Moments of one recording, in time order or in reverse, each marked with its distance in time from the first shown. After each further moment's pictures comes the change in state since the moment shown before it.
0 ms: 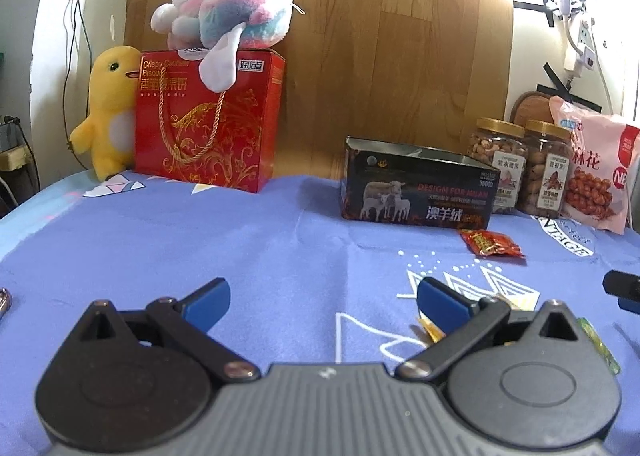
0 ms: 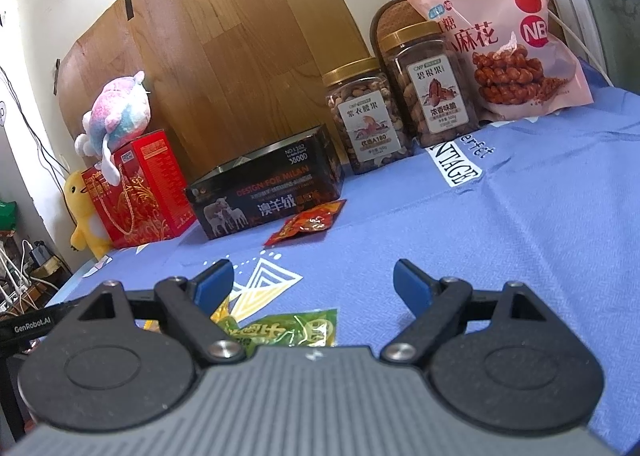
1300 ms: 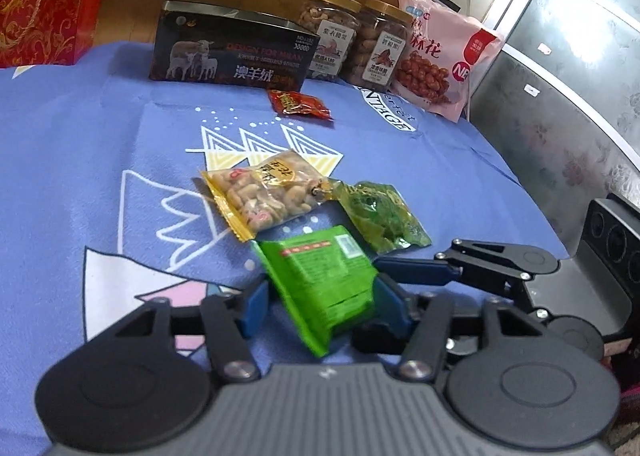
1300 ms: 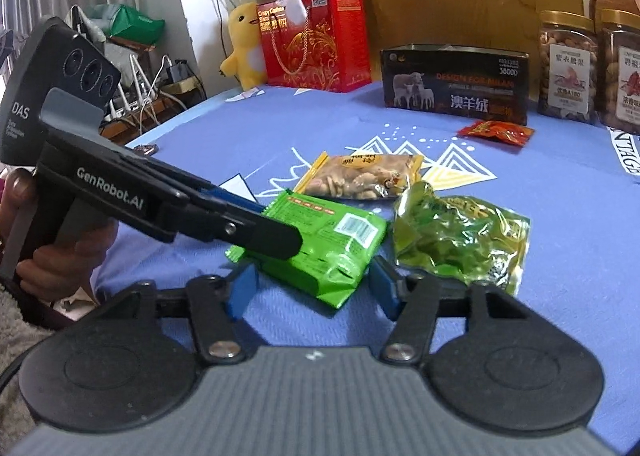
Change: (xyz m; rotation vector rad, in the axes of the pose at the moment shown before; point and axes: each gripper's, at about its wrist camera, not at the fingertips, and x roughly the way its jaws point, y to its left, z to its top) left arm -0.010 -0.032 -0.013 0.029 0.436 -0.549; right arm -0.009 0.065 -0.032 -0.405 0.359 0.371
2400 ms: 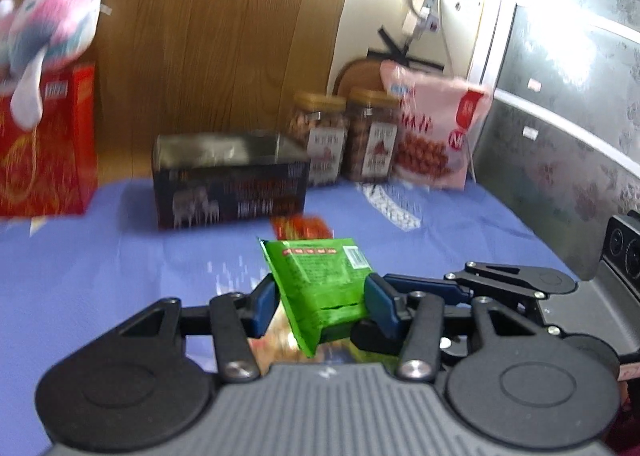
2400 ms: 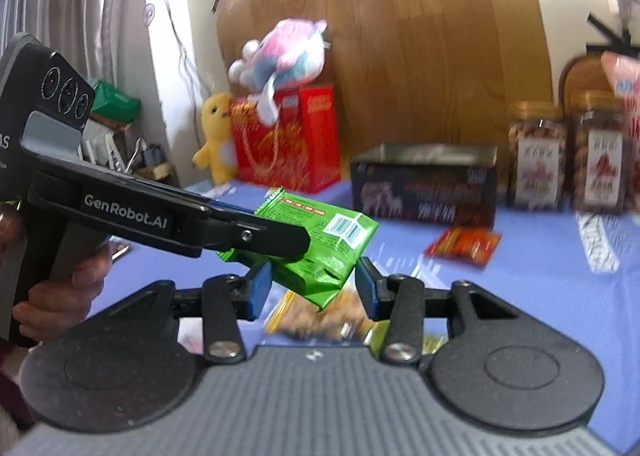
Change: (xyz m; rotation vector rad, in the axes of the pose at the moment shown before) left arm -0.030 -0.031 0.076 0.177 -0.217 0.097; right arm -0.014 -0.010 0.064 -0.004 -0.252 -0.097
